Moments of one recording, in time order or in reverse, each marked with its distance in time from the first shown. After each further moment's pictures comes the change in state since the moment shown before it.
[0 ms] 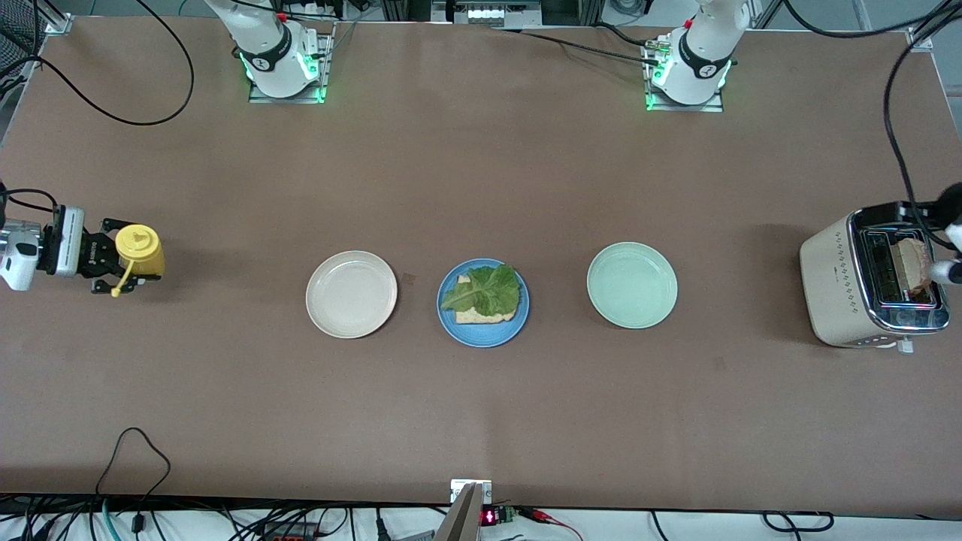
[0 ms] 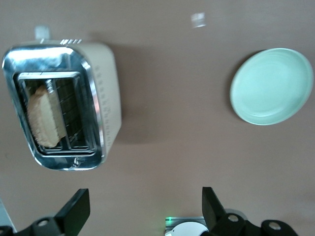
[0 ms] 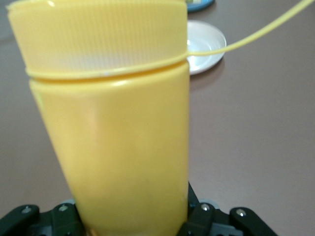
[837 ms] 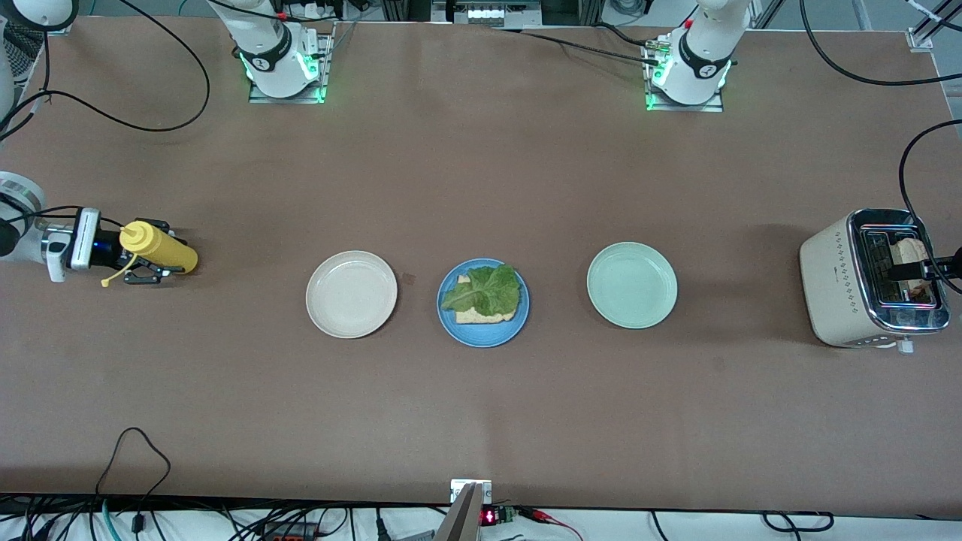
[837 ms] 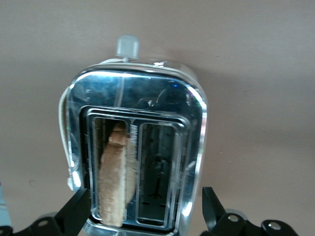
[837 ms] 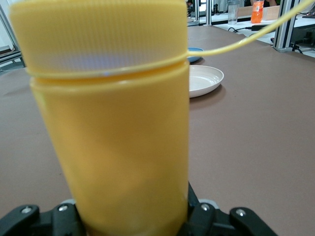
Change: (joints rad) left arm 0.163 0.101 0.000 -0.196 0.162 0.398 0.004; right arm -0.157 0.270 0.037 0.072 0.160 -0.143 -0.135
